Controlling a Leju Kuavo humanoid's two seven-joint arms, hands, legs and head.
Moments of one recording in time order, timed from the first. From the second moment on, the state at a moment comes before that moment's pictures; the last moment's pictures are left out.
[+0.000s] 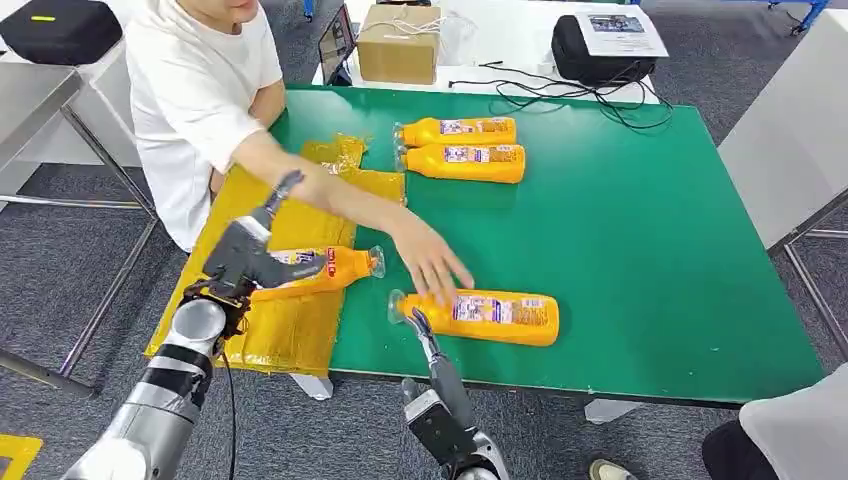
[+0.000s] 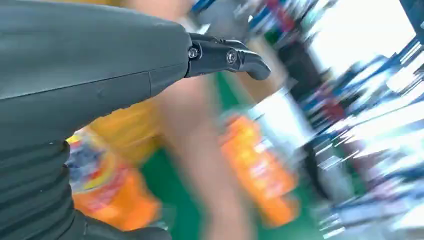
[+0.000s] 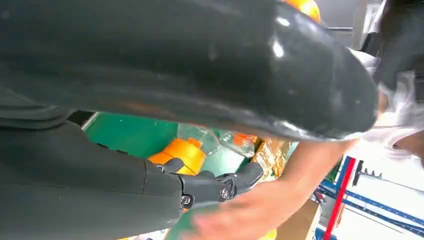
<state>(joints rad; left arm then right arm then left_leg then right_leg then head) -0.41 0.00 -0.17 -1.10 -0.17 -0.04 -0.45 -0.03 0.20 0.60 -1.09 0.34 -0.33 -0.59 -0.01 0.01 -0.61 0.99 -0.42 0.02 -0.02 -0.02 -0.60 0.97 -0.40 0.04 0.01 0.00</state>
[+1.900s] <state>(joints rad) -0.03 -0.22 -0.23 -1.32 -0.12 0.17 -0.50 -0.52 0.04 0.39 -0.60 1.35 -0.30 0.08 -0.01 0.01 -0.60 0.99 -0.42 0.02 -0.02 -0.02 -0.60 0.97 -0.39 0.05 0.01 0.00</state>
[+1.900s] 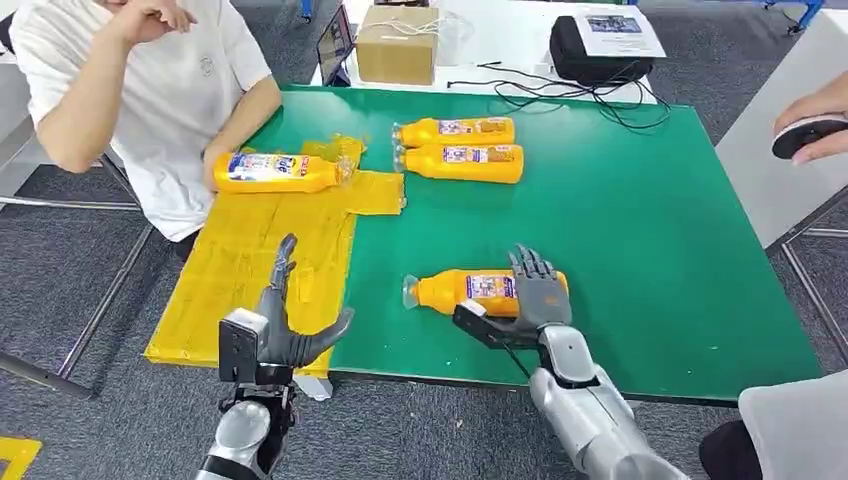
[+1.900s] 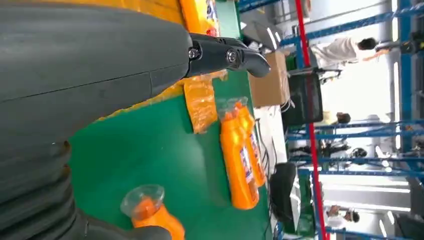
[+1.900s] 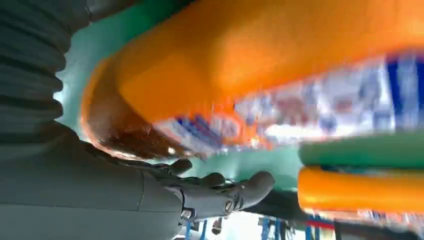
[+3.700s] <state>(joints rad) 0.08 -0.22 -0.39 -1.28 0.29 -0.11 -0.56 -0.20 0.07 0.37 -1.18 0.40 -0.16 -0.39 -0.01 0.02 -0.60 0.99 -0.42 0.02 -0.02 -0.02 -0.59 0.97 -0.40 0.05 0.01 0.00</state>
